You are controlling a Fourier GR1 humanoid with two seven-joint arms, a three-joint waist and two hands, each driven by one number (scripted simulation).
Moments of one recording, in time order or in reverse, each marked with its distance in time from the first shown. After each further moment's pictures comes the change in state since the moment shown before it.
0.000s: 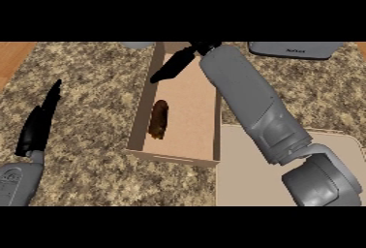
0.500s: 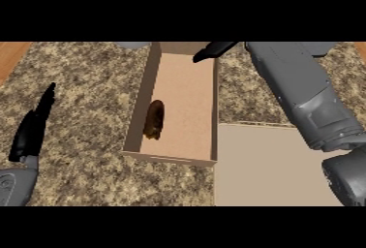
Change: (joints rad) left arm 0.039 0.009 0.017 -0.027 0.001 -0.002 -0.012; right arm 0.004 -0.185 -0.095 0.065 -0.067 0.158 -0.045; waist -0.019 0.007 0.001
